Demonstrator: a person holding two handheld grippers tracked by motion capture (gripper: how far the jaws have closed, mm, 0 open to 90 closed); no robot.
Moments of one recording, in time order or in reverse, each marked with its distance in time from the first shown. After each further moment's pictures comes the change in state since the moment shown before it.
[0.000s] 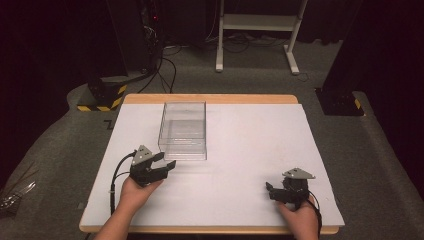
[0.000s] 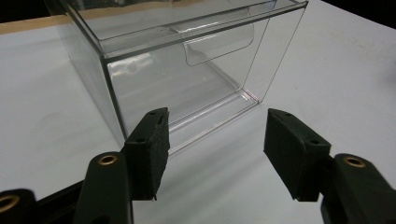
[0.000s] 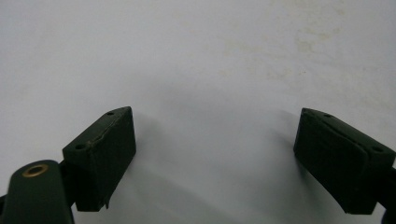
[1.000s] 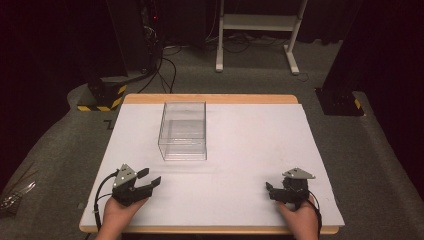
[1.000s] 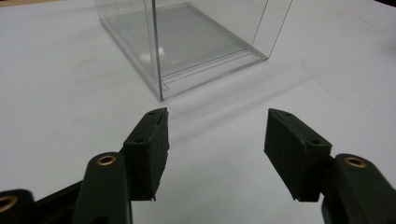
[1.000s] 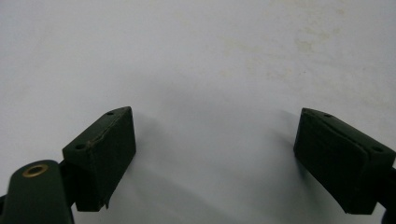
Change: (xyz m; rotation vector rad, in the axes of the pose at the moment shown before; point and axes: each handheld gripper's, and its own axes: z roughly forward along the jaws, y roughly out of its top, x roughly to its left) left arm 0.001 -0.047 -0.047 -0.007 0.045 -0.016; right arm 0.000 0.000 0.000 0.000 0.000 0.000
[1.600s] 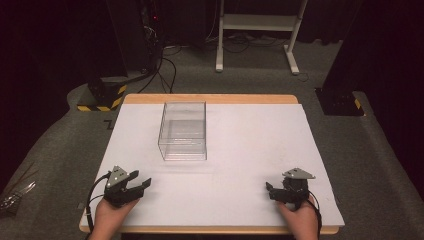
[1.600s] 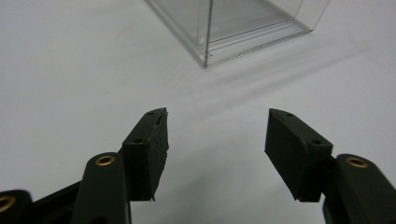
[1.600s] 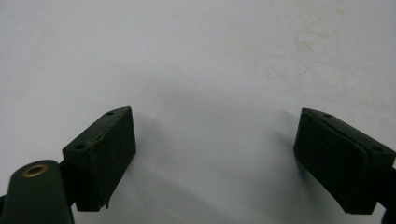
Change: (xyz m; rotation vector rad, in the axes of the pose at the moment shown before) left arm 0.021 -0.017 -0.009 0.062 0.072 -0.017; right arm 0.000 0.000 0.000 0.000 0.000 0.000
